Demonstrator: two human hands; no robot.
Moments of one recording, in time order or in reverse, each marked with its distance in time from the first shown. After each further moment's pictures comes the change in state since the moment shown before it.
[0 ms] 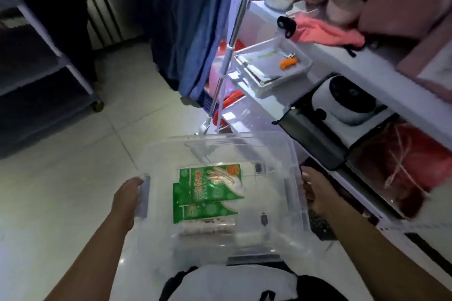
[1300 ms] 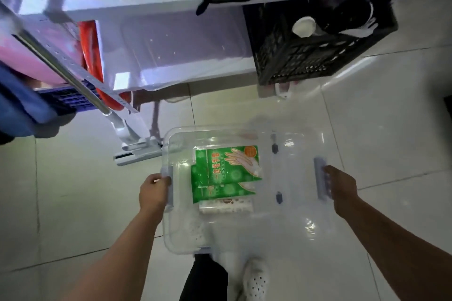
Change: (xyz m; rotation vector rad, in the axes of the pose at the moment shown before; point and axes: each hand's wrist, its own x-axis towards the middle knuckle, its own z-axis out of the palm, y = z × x) left_hand 0.394 -0.006 0.236 1.018 -0.609 0.291; right_hand 0.143 0.303 0.204 0.609 0.948 0.569
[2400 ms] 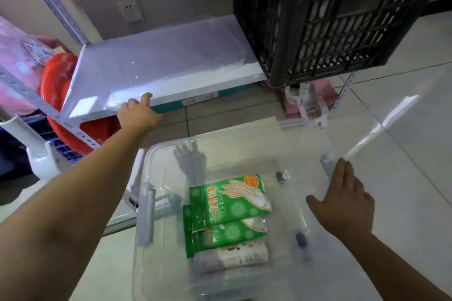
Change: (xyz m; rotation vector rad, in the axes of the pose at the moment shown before) left_hand 0.282 0.138 0.161 0.896 0.484 0.834; right_hand 0.261 0.103 0.206 -0.758 0.300 -0.924
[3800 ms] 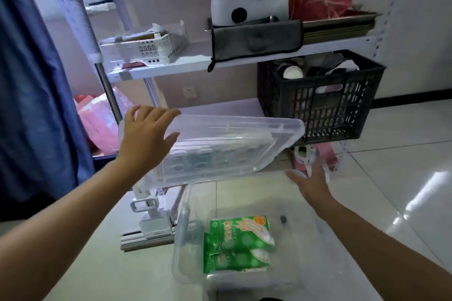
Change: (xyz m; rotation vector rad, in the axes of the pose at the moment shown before) left_hand -0.254 -0.006 -0.259 0.119 0.735 0.537; right_hand -0.010 -0.050 -0.140 1.056 -0.115 -0.160
